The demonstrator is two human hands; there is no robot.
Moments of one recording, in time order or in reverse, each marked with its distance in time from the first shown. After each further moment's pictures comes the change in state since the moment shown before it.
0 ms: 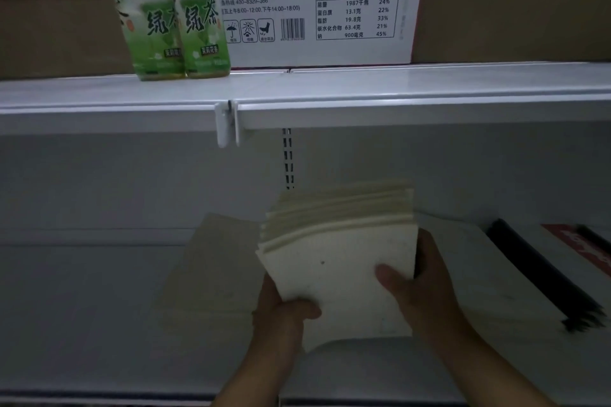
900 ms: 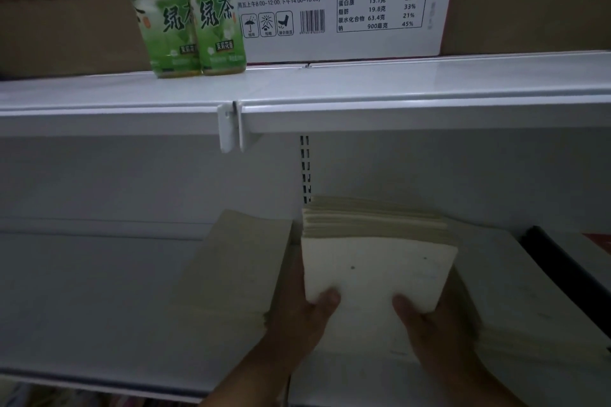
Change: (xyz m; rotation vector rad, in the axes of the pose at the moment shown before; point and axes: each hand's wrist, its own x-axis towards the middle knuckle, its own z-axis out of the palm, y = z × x) left_hand 0.022 -0.018 0.002 0.396 0.077 0.442; right_hand -0.013 0.027 0.005 -0.282 0.051 0.053
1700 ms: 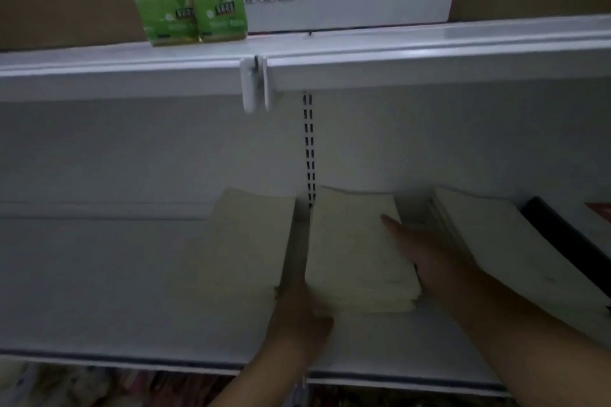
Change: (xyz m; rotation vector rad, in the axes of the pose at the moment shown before) left_hand -0.026 0.002 -0.024 0.516 -0.341 -0.762; right_hand 0.077 0.016 0.029 0.201 -0.245 0.774
